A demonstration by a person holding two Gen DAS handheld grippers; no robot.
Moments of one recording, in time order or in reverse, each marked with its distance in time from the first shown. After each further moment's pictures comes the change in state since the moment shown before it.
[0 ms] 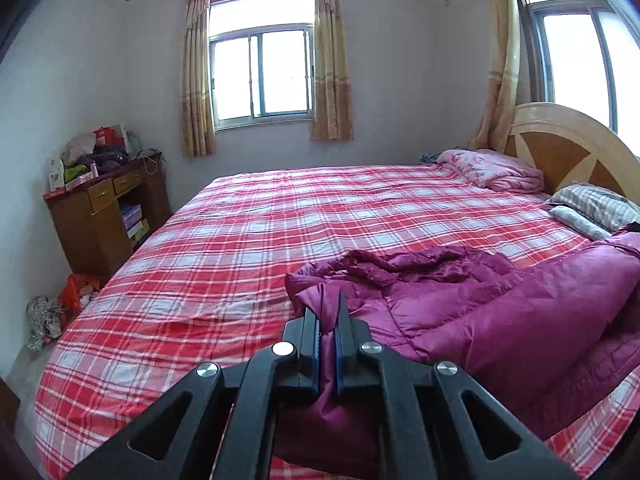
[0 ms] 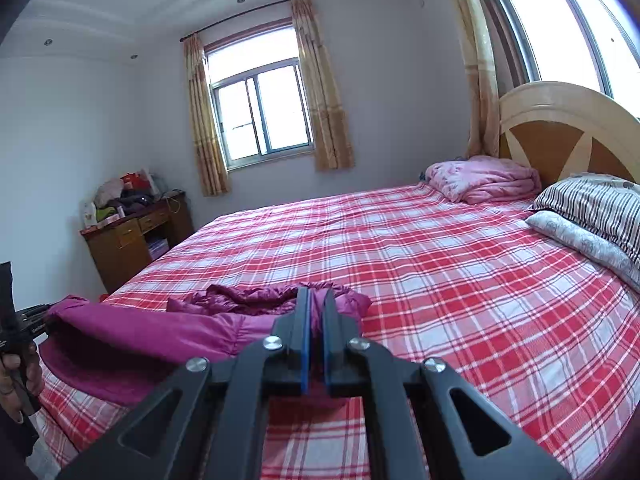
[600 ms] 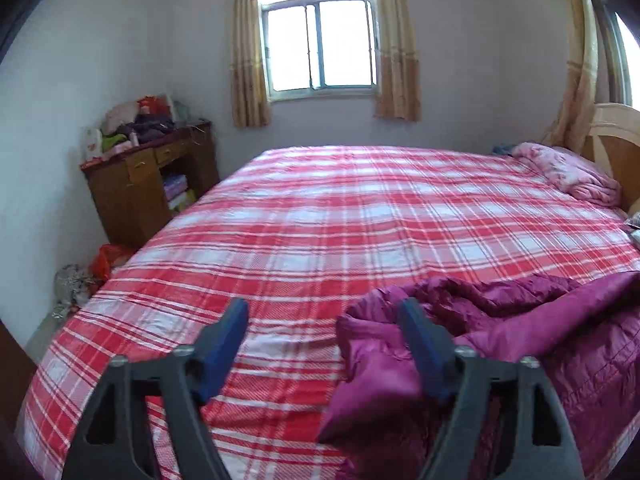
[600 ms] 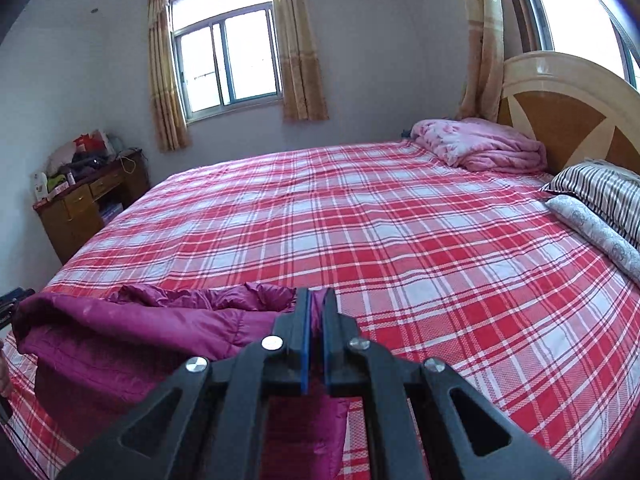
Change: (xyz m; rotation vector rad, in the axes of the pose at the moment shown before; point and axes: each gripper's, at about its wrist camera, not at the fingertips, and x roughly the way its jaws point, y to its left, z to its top) left arm 0.148 0.034 0.024 -0.097 0.049 0.227; right arm 0.189 -0.029 0.004 -0.043 0.205 -0.122
